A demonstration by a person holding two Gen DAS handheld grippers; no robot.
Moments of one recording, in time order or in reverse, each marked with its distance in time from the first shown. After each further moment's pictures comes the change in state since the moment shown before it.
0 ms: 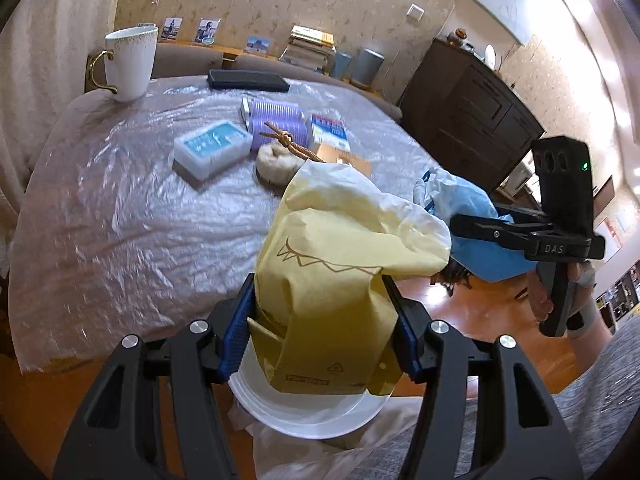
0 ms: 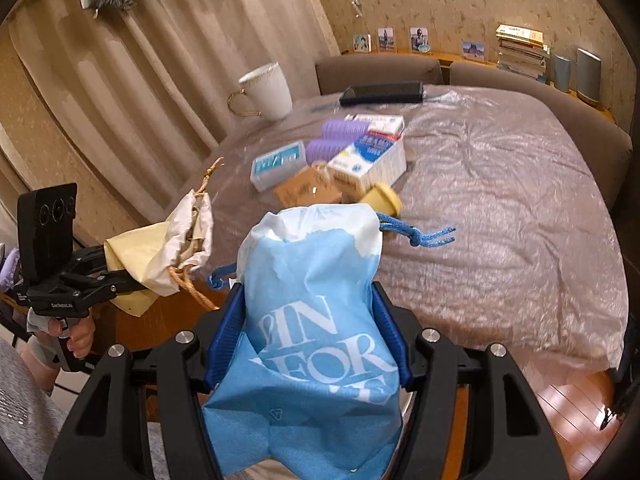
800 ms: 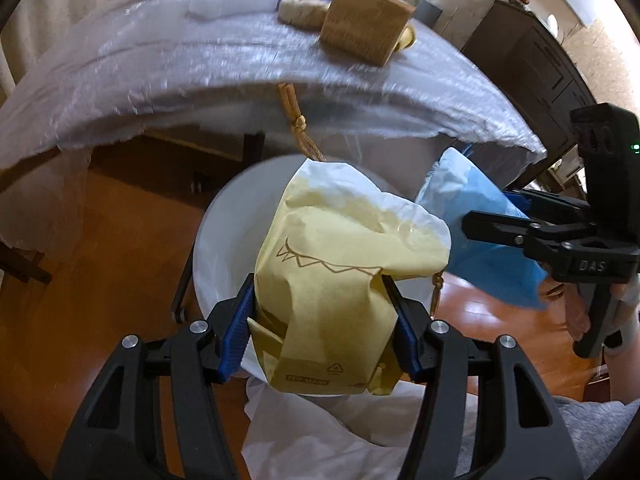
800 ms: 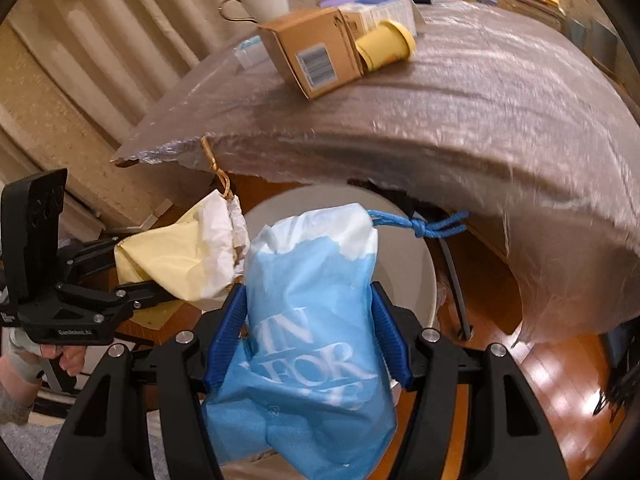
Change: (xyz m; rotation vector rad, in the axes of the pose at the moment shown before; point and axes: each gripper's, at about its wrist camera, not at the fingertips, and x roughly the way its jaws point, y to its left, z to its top) left arm 0.075 -0.015 -0.093 -0.133 0.174 0.170; right arm 0.062 -0.006 -0.083 0.017 0.183 -0.025
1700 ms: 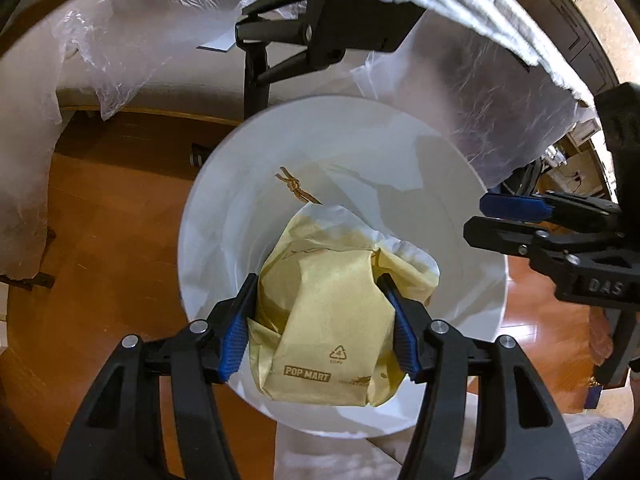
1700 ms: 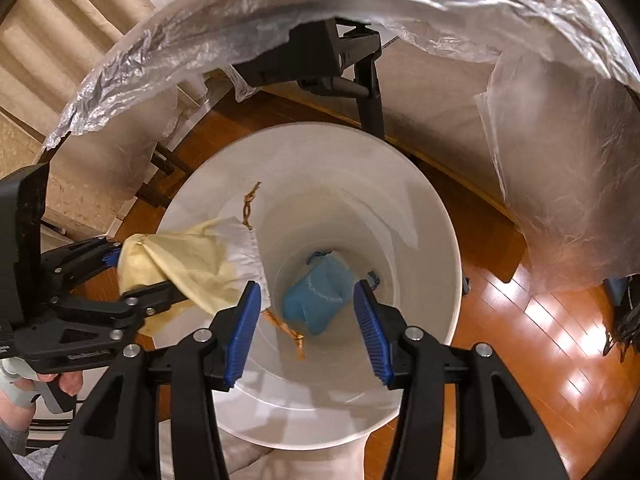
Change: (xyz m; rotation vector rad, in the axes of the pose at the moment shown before) left arm 0.082 0.015 -0.002 0.061 0.141 0.025; right arm 0.090 -0.004 -0.009 0.138 0.109 -0.114
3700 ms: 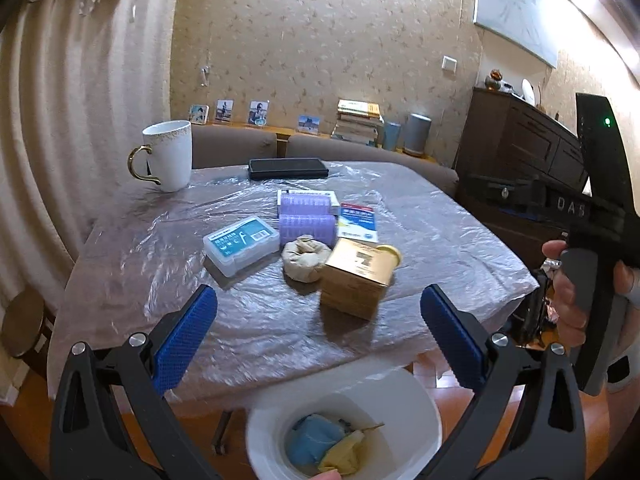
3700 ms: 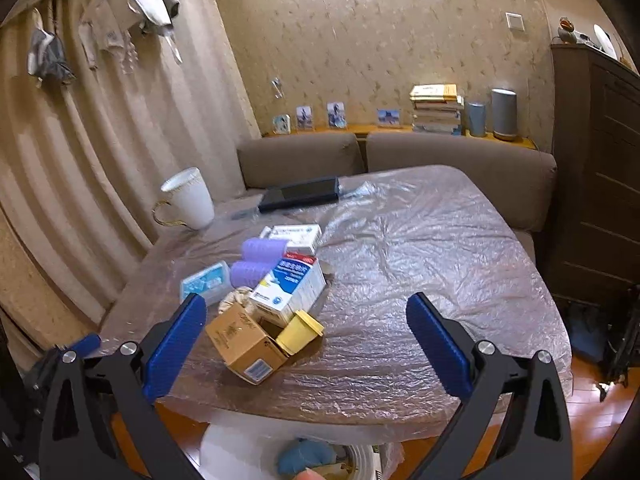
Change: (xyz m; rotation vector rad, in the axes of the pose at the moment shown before) left arm -0.196 -0.038 0.069 0.056 -0.622 0.102; right arm -0.192 0.006 0.111 0.060 -0.607 -0.131
